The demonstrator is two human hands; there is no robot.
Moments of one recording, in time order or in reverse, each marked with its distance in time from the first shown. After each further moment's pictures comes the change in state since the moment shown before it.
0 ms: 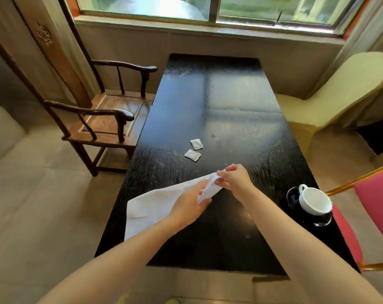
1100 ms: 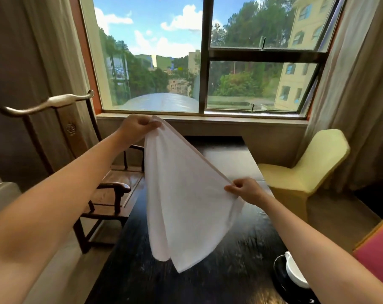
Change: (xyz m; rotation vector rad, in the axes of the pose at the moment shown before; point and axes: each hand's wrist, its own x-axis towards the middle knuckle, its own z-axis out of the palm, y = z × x) left_hand 0.090 0.204 -0.269 0.033 0.486 0.268; right_hand -0.005 -0.154 -0.111 -0.798 -0.079 -0.590
